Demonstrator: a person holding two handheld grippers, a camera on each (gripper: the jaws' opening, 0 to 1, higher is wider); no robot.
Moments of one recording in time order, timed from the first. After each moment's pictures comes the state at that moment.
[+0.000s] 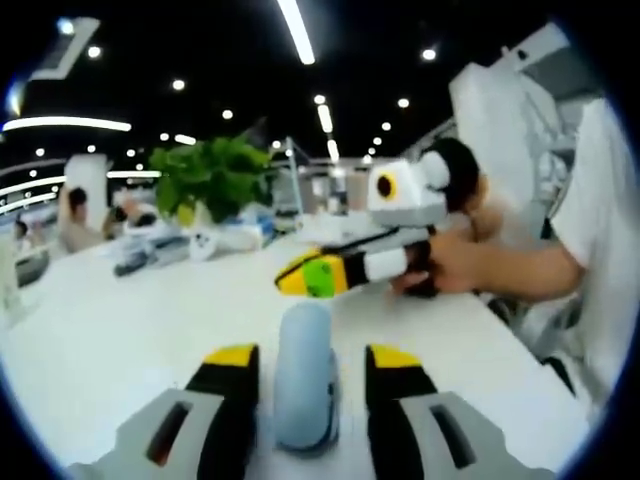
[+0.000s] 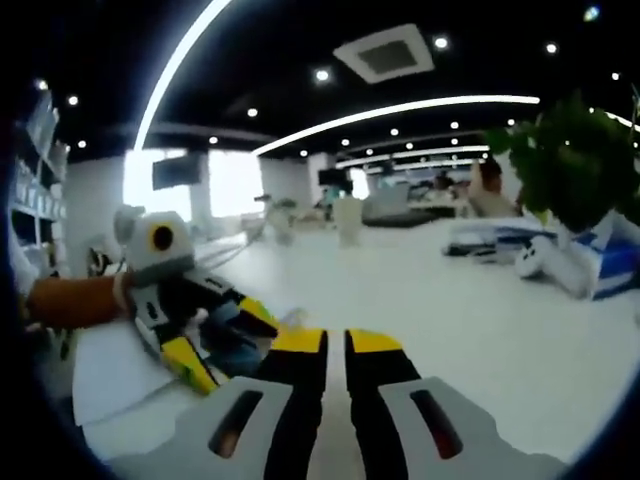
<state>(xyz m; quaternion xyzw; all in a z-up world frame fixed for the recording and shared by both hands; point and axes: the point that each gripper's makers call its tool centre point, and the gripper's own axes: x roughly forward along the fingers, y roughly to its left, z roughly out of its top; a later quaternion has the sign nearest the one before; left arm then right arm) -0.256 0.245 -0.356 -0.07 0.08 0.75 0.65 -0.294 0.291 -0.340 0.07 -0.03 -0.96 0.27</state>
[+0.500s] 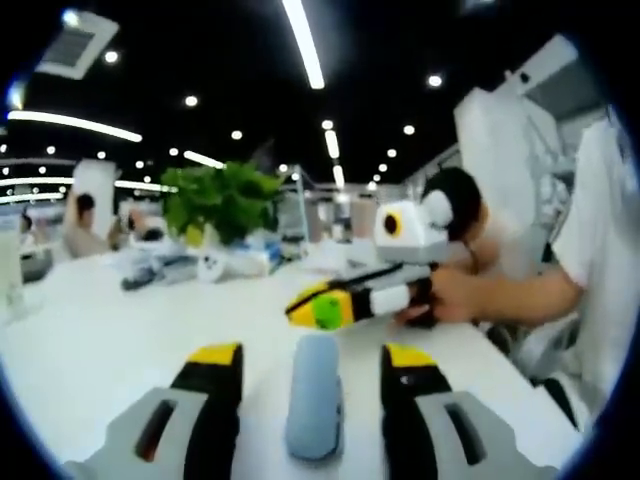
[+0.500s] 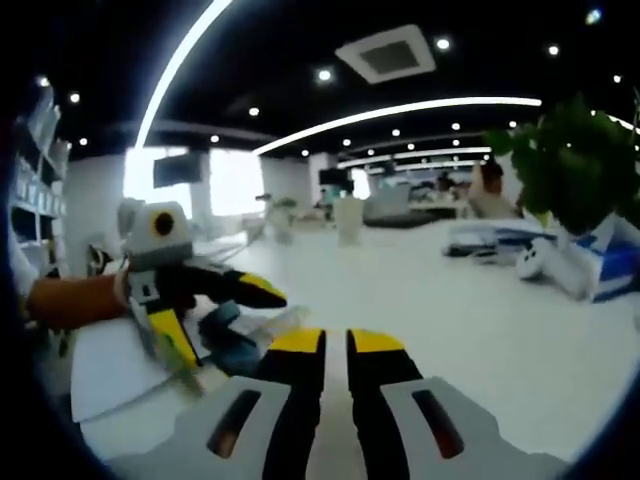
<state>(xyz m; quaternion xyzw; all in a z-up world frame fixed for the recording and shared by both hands) -0.262 0.241 -0.336 -0.05 0.04 0.76 0.64 -0.294 0.290 -0.341 0.07 -0.02 -0.96 0.27</state>
